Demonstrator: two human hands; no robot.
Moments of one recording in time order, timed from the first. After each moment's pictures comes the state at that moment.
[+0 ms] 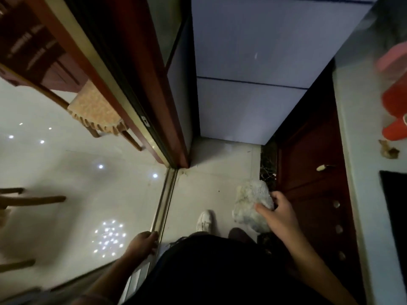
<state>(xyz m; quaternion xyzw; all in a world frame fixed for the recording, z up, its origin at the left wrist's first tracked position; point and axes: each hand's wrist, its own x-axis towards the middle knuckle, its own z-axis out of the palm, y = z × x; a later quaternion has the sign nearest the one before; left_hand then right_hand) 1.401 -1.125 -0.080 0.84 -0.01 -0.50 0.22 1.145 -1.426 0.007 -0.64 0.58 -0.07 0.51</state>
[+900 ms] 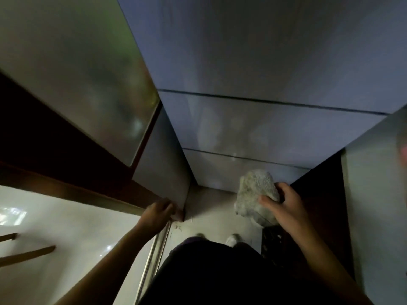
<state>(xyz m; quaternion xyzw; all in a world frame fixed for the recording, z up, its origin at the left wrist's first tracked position) 1.572 -1.539 0.021 0.87 -0.21 -0.39 0.23 1.312 -1.786 0.054 -0.65 0.50 -0.12 0.55</state>
